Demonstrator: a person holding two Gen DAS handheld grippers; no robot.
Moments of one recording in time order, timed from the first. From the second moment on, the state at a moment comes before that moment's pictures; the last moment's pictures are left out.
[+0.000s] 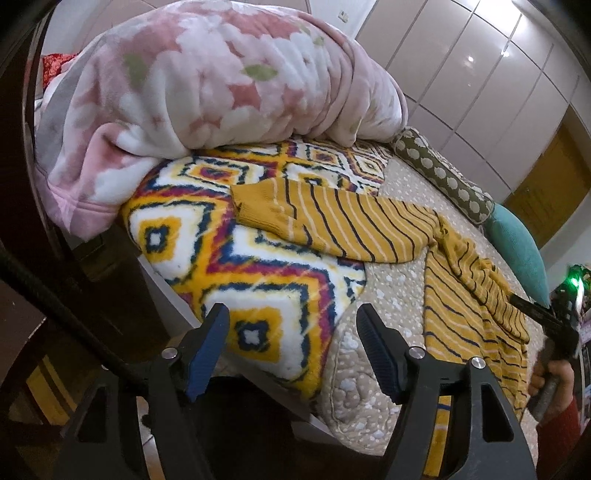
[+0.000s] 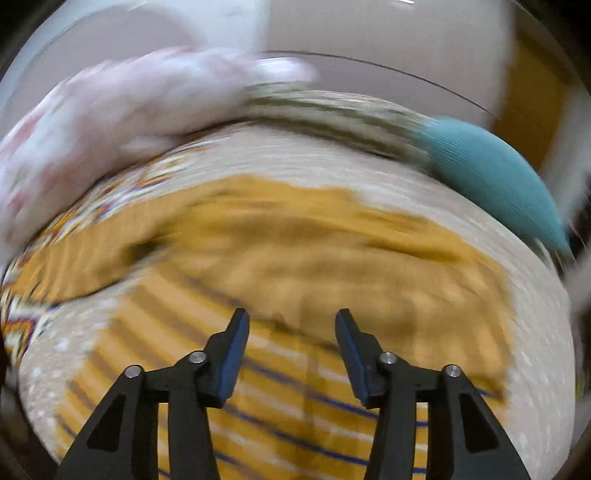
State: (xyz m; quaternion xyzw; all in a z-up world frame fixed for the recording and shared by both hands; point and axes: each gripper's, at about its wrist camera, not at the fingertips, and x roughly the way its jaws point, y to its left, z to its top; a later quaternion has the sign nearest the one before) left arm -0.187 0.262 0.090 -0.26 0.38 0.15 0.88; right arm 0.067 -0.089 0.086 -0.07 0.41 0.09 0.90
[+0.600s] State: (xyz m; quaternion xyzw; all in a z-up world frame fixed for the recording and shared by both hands) left arm -0.167 0.237 0.103 -0.23 0.39 0.16 0.88; right arm 0.113 -0.303 0.043 0.16 0.47 -0.05 0.87
